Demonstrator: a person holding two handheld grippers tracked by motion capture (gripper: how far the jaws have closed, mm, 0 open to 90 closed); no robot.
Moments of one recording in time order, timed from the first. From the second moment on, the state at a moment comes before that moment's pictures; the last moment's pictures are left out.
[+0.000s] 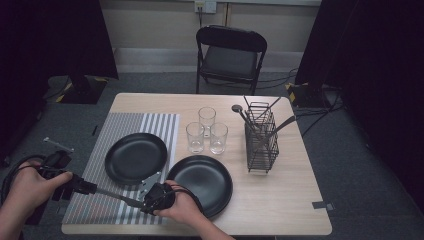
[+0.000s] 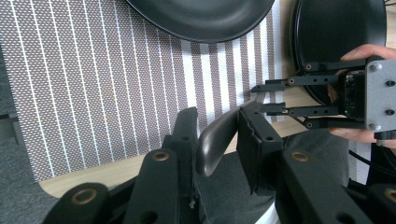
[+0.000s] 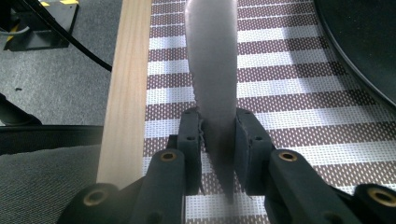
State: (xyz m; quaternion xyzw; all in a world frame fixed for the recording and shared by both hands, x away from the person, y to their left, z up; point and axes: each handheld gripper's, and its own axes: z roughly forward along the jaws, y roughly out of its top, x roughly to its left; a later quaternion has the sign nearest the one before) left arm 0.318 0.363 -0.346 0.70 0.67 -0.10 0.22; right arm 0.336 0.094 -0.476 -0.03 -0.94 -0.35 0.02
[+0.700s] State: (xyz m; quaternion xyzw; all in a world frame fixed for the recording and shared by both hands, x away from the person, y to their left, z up) left arm 0.318 0.364 -0.354 0.70 0.67 -0.11 0.22; right arm 0.333 0.090 -0.475 -0.02 -0.94 -0.35 0.00
